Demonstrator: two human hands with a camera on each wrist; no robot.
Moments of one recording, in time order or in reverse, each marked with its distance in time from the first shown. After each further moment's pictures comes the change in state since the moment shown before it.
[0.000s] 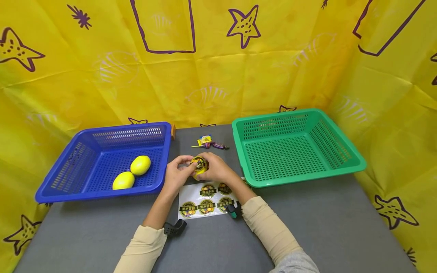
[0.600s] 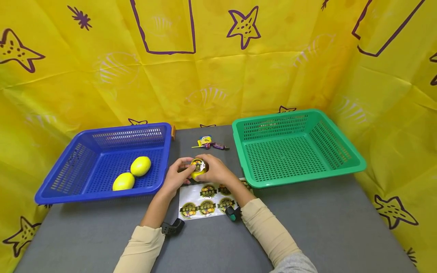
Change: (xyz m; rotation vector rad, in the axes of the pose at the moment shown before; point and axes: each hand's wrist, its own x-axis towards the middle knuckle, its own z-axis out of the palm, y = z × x) left_hand 0.009 -0.027 -0.010 0.047 -0.087 -0.145; right_hand -0.001 -0.001 0.005 -0.031 -0.007 0.044
